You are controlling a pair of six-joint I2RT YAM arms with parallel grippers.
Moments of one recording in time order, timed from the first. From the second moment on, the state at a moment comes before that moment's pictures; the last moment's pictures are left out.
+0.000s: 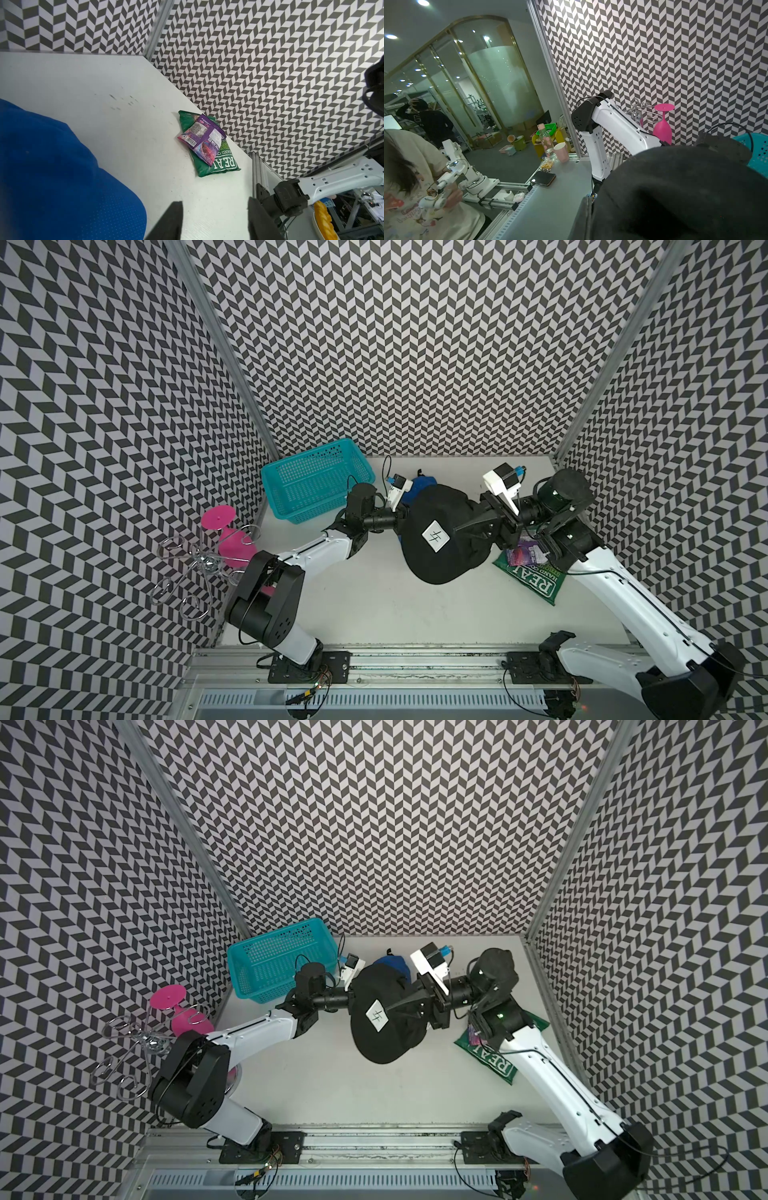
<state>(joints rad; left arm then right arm) -0.45 1.54 0.87 0.42 0.86 -0.44 0.47 1.13 1.10 0.26 -1.37 0.45</state>
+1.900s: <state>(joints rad) -0.65 1.31 0.98 0.32 0.74 -0.27 0.29 1.15 1.04 0.21 -1.09 0.66</state>
